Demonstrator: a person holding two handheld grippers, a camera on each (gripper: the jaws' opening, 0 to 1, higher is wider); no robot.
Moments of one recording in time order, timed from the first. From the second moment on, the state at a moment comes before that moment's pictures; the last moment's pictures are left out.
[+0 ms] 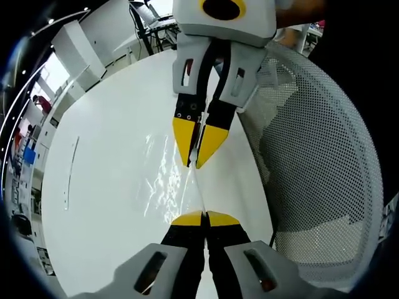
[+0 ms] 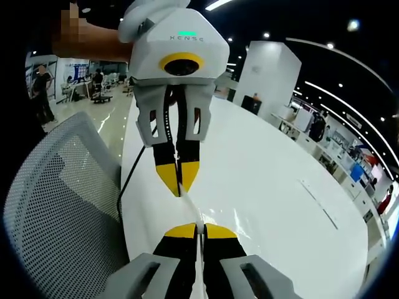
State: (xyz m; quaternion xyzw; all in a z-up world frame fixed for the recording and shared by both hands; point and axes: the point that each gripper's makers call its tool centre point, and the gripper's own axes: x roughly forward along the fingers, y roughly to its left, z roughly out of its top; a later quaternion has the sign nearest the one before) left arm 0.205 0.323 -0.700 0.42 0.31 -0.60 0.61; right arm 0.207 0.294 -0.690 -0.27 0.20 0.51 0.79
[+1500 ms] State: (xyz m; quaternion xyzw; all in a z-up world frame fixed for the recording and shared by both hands) left arm 0.207 0.325 -0.699 0.42 0.31 -0.59 0.61; right arm 0.209 0.291 -0.689 -0.26 0.21 0.51 0.80
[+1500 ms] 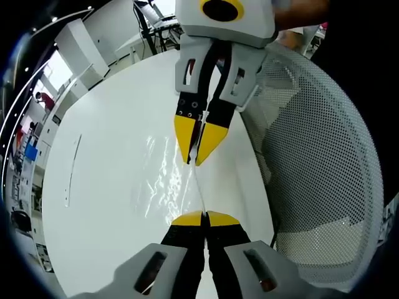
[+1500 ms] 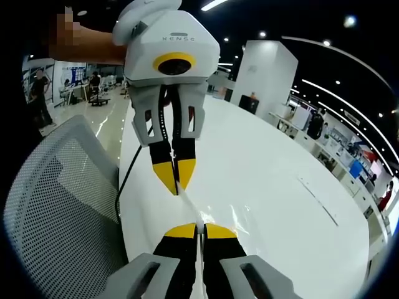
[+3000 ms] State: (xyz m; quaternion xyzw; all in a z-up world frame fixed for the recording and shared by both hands) left arm 0.207 0.326 -0.699 0.42 0.31 -0.59 0.62; right arm 0.214 0.283 -0.694 -0.25 0.21 0.49 0.80
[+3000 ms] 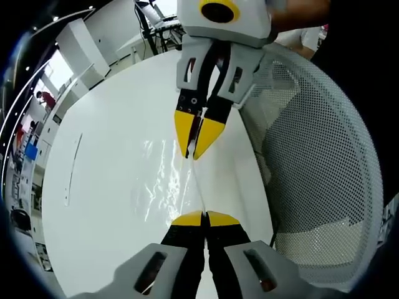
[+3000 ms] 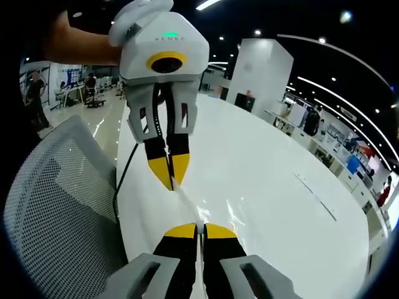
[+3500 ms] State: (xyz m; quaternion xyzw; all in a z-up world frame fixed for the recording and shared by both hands) left arm 0.205 0.326 -0.698 0.42 0.30 -0.59 0.62; right arm 0.209 0.283 -0.691 -0.25 0.21 0.49 0.81
